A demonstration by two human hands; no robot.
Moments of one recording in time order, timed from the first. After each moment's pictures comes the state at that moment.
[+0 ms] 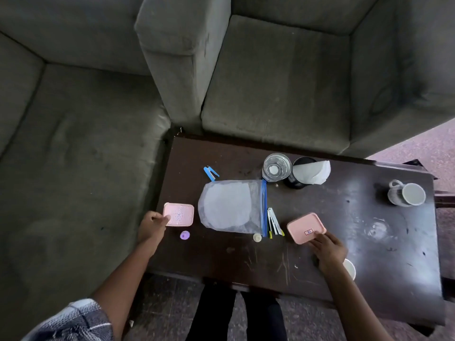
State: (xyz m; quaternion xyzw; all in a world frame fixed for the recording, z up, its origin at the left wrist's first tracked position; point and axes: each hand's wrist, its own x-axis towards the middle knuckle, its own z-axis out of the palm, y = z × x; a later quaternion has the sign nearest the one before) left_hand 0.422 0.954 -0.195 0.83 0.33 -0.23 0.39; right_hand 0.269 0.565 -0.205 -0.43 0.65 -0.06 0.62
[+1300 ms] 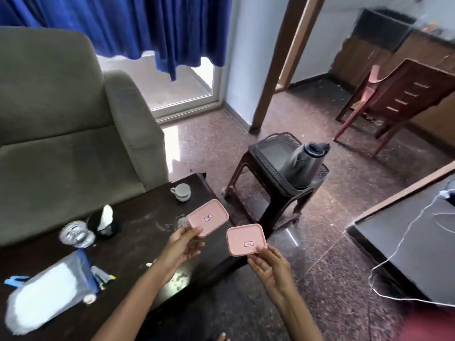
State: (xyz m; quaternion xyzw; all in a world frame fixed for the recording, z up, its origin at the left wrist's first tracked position) left_hand 0.128 0.516 0.051 0.60 -0.05 -0.56 0.56; right_hand -0.080 0.433 0.061 -0.19 0.52 -0.32 0.77
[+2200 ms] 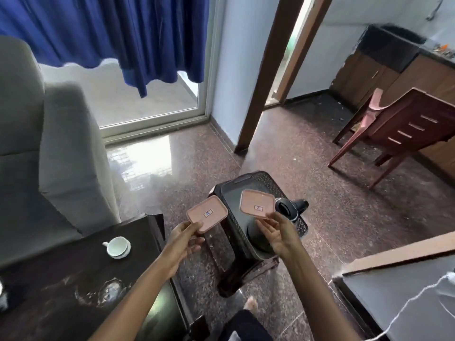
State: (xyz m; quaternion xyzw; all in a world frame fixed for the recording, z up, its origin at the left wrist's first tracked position) left_hand 0.106 0.174 0.045 0.60 -0.04 -0.54 0.59; right_hand -0.065 0.023 0.091 -0.21 0.52 -0.33 0.75
